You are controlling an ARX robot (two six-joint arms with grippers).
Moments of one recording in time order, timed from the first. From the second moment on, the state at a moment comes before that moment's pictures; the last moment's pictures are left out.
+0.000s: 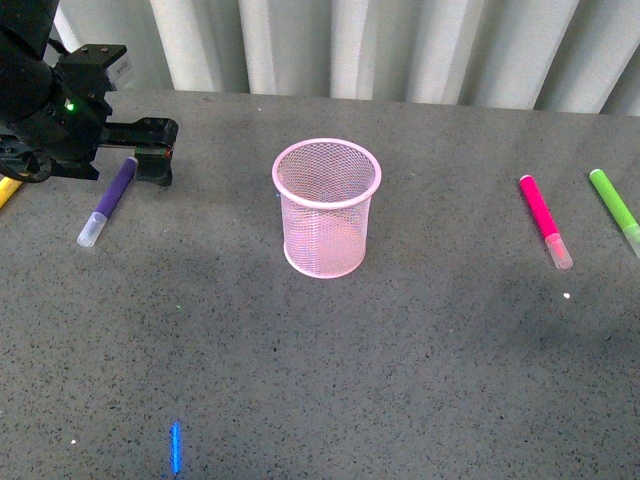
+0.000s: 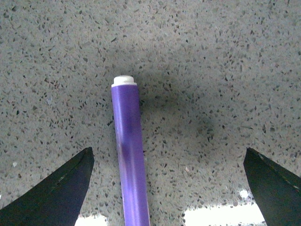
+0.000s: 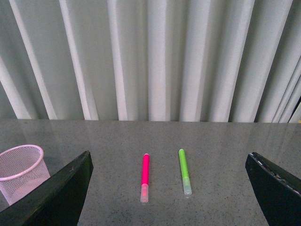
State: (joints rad) left arm -0.01 2.24 1.41 -0.19 0.05 0.08; right arm 0.00 0.00 0.02 0.00 0.00 0.00
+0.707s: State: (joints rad) left arm 0.02 2.35 1.57 -0.28 0.05 0.18; right arm 0.00 0.00 0.02 0.00 0.00 0.00
